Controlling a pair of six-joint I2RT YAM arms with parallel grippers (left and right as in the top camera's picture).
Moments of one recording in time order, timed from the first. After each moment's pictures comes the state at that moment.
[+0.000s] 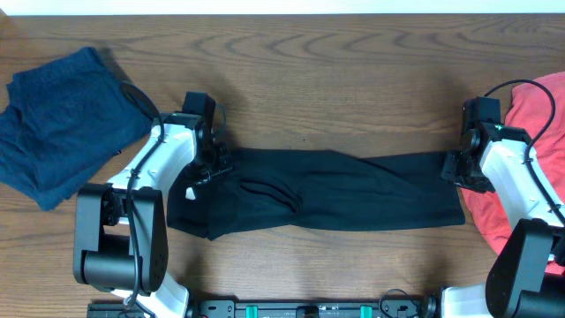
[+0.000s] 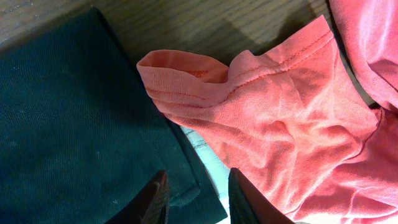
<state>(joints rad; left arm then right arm) -0.13 1.78 1.08 -0.87 0.14 -0.48 -0.15 1.61 1.02 -0.89 0.28 0.25</state>
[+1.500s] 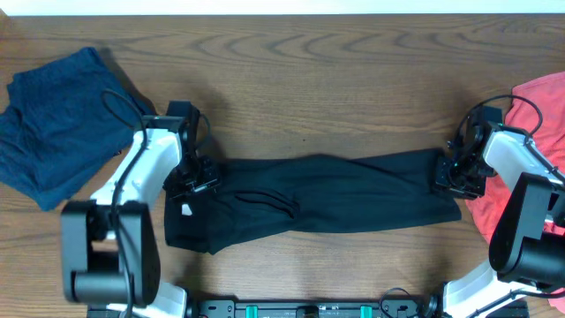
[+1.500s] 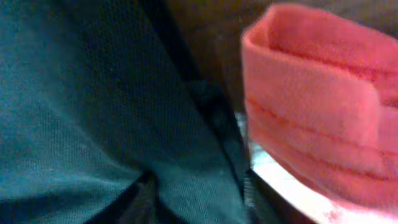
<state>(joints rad) -0.06 1.70 1.07 -1.05 0.08 -0.46 -0.24 1.83 1.03 -0.85 -0.03 0.07</state>
